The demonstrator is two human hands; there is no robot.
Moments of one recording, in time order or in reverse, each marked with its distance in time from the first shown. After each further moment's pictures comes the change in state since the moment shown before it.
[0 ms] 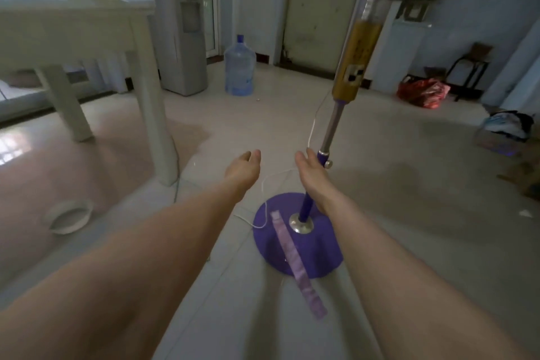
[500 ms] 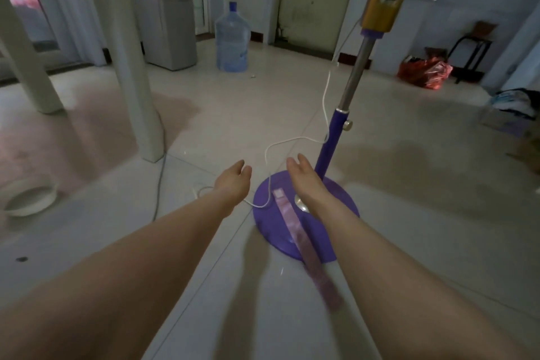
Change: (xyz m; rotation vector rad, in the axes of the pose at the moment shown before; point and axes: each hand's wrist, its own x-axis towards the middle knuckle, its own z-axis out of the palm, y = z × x) left_hand 0.059 -0.169 0.054 0.128 -0.025 0.082; right_hand 0.047 0.143 0.085 -0.088 -0.003 0.045
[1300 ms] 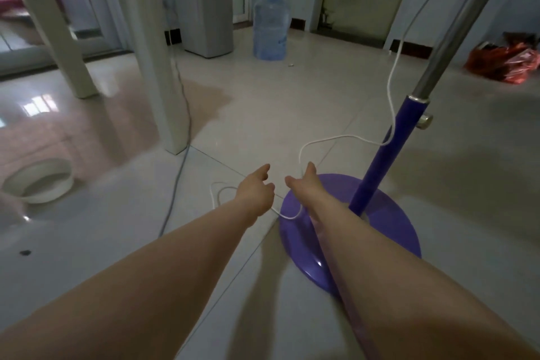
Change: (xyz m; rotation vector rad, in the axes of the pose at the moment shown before) left_hand 0.088 -0.055 0.043 -0.080 0.005 -0.054; right_hand 0.144 0.043 0.090 -0.009 -0.147 0.073
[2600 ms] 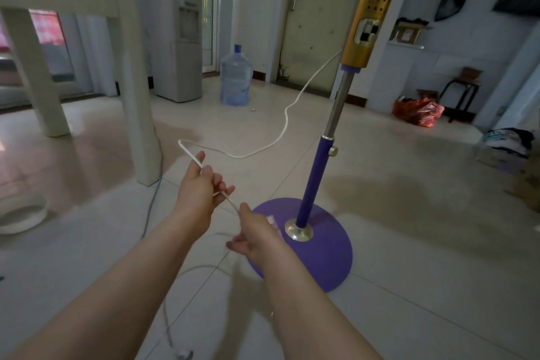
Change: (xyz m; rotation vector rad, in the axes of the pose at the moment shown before) left_hand -0.148 0.090 -0.067 -0.861 0.142 0.110; right_hand -0.203 -0.043 -0.007 0.494 -0.090 0.224
